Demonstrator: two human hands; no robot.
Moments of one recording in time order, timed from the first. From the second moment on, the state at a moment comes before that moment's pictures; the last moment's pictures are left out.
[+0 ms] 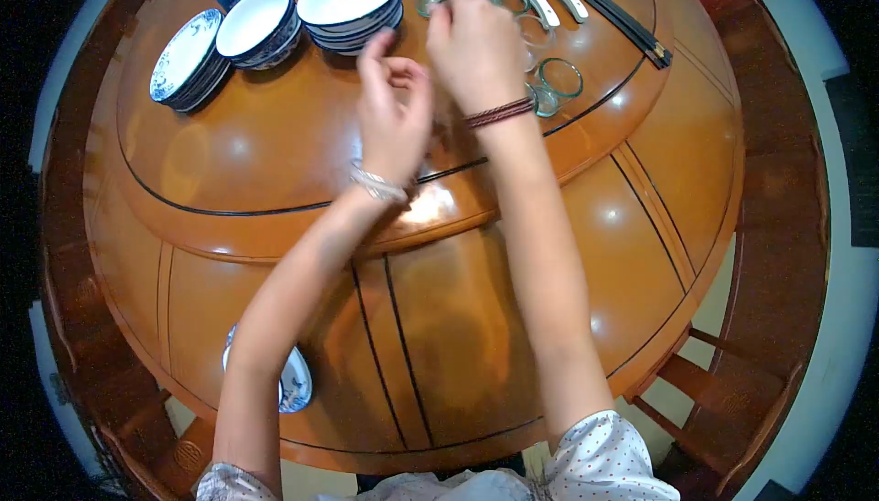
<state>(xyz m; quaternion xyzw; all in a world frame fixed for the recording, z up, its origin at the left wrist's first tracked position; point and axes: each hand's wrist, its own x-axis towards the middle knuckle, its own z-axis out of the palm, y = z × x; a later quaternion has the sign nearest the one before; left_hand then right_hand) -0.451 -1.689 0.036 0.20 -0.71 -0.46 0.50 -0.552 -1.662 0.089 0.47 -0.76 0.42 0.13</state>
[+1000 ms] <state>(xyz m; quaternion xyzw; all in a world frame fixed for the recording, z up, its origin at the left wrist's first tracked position) -0.489 -1.612 0.014 0.31 -0.80 -0.31 0.40 -0.716 -1.581 0.001 0.40 -0.78 0.48 0.03</state>
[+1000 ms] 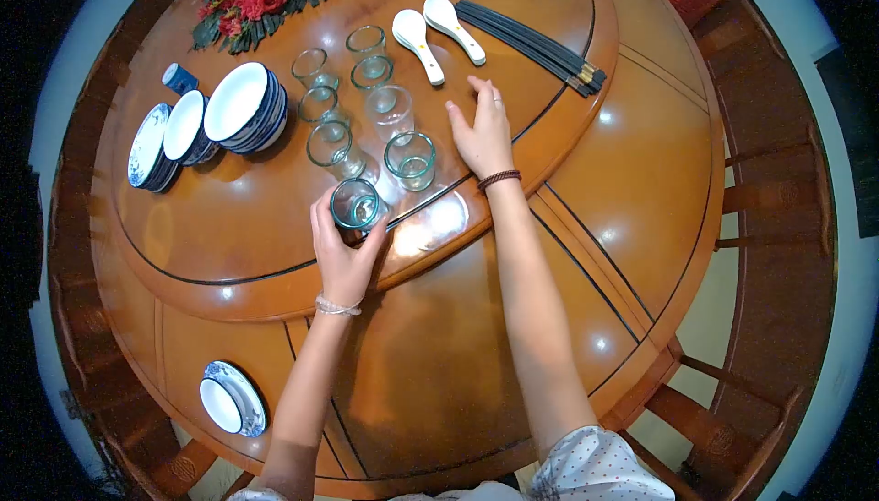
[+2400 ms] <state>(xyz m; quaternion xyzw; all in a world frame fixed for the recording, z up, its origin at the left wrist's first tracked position) -0.386 -1.563 0.059 0.44 -0.55 -0.59 0.39 -0.642 -1.592 0.049 0.21 -0.56 0.69 -0.41</state>
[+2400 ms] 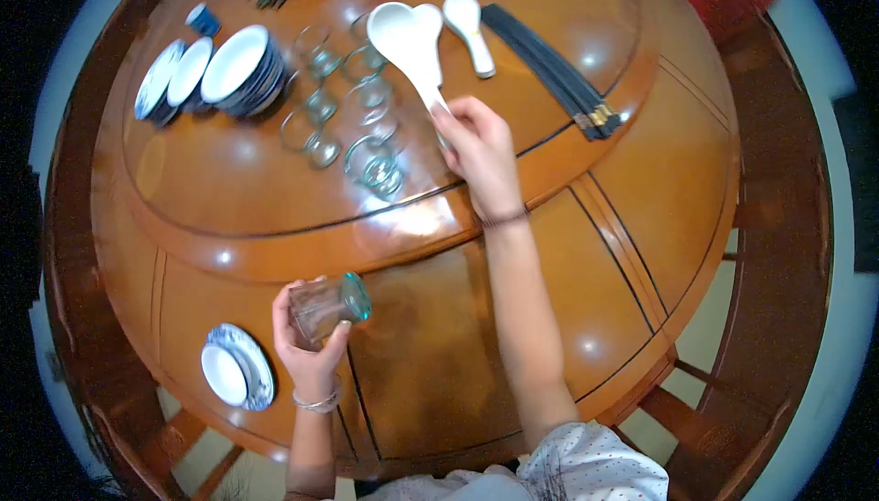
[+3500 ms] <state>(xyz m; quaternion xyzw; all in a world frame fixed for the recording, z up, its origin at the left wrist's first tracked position) -0.101 -1.598 0.036 0.51 -0.75 -0.23 0.34 -0.282 -1.496 0.059 0.25 -0.49 0.42 -0.72</state>
